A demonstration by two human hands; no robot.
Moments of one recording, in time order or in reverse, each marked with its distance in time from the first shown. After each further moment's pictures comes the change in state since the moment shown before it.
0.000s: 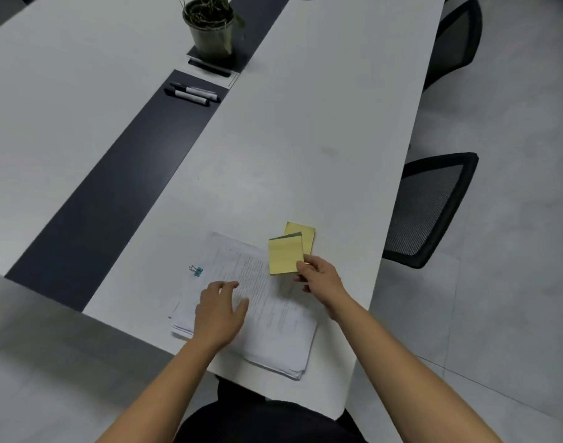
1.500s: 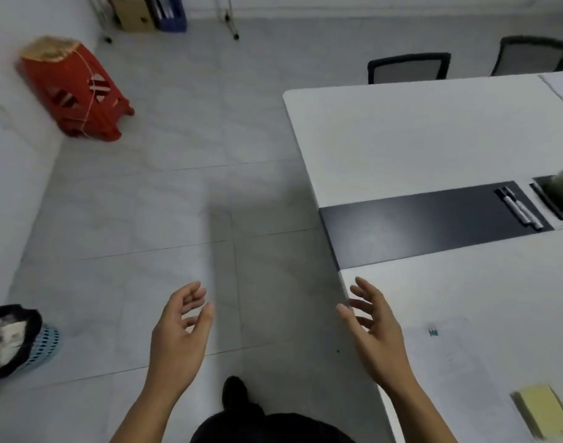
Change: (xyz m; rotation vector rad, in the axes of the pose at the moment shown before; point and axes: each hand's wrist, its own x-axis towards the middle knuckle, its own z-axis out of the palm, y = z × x) left_hand -0.334 -0.276 -0.136 -0.956 1.074 -0.580; right_hand -0.201 0.002 0.319 -0.657 -0.589 -0.730
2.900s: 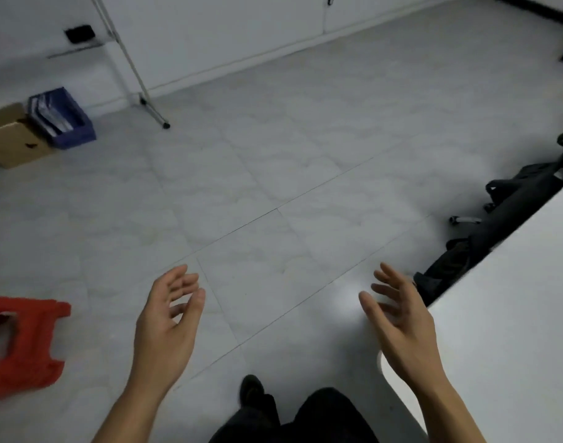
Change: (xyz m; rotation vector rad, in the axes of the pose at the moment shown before) left_hand 1.087 0.347 0.087 0.010 -0.272 0.288; right_hand 0.927 -0.374 0.254 0.082 0.438 0.022
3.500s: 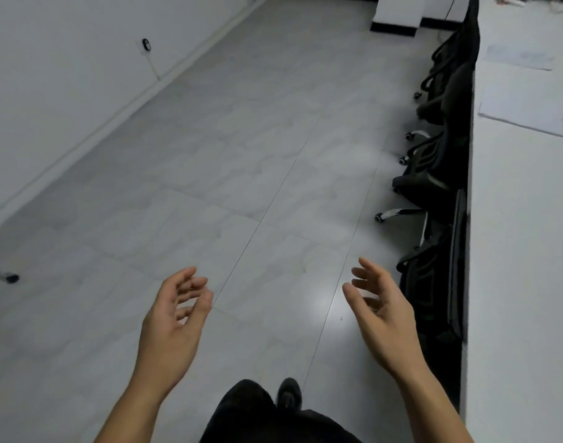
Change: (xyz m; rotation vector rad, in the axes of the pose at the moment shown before) left_hand 0.412 0.168 0.328 0.083 -0.637 0.184; right_hand 0.385 -0.008 -0.036 0.122 0.484 0.225
